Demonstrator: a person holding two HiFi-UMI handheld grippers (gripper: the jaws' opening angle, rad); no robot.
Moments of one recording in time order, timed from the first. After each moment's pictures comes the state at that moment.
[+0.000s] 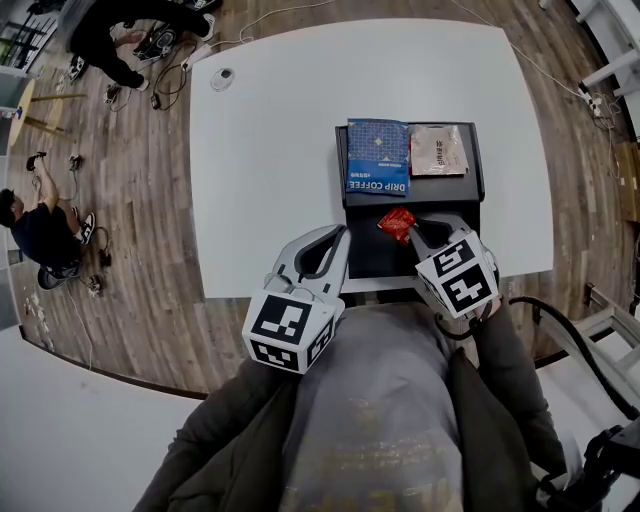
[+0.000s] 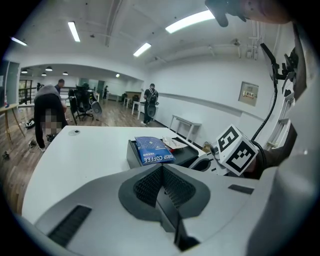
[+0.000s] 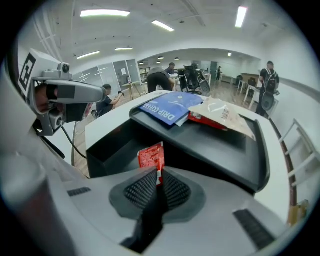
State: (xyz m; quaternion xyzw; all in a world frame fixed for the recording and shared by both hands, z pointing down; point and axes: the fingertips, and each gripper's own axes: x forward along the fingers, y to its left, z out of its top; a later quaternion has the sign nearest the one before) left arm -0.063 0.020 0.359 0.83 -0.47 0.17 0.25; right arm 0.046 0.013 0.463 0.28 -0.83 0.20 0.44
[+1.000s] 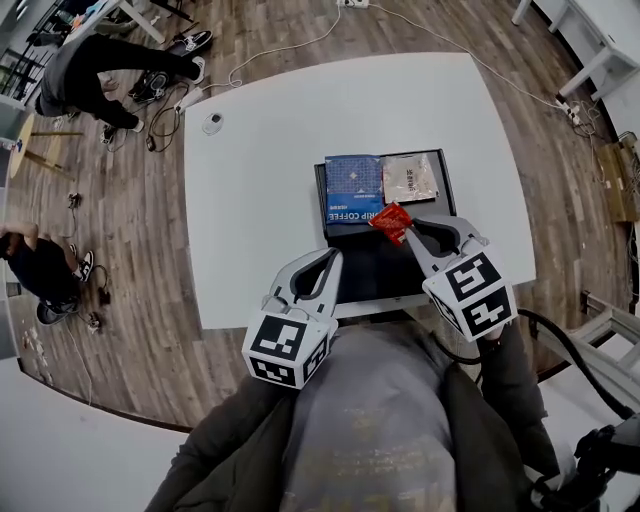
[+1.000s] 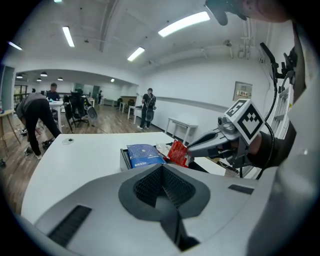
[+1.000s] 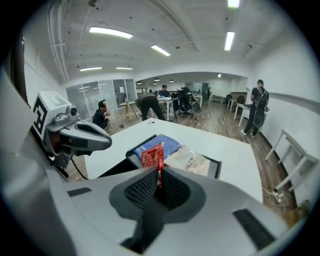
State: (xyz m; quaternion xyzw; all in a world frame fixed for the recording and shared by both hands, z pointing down) left arm -0.042 0.013 0.344 0.84 -0.46 0.16 0.22; right arm 0.064 -0.023 0.360 0.34 -0.86 0.15 0.34
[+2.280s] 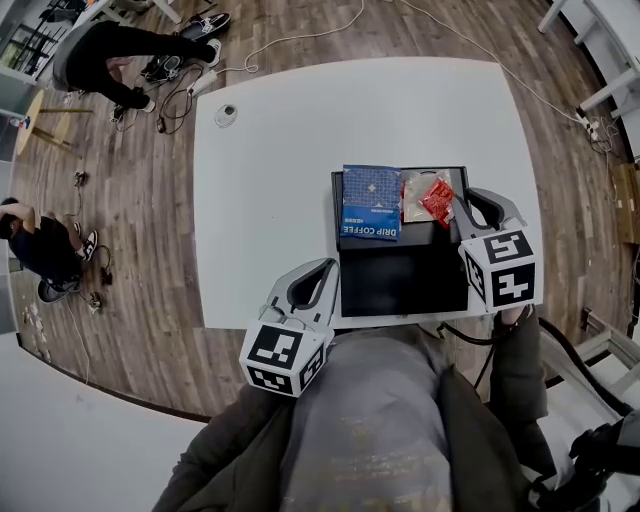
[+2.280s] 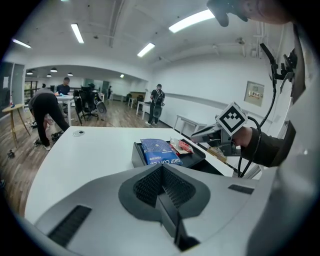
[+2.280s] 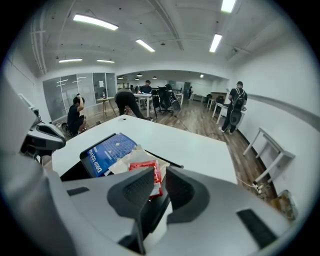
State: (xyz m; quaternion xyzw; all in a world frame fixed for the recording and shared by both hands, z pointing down) left arm -0.071 0.002 0.362 0.81 -0.50 0.17 0.25; right arm 0.120 -0.112 0.376 0.44 -0.81 0.15 0.36
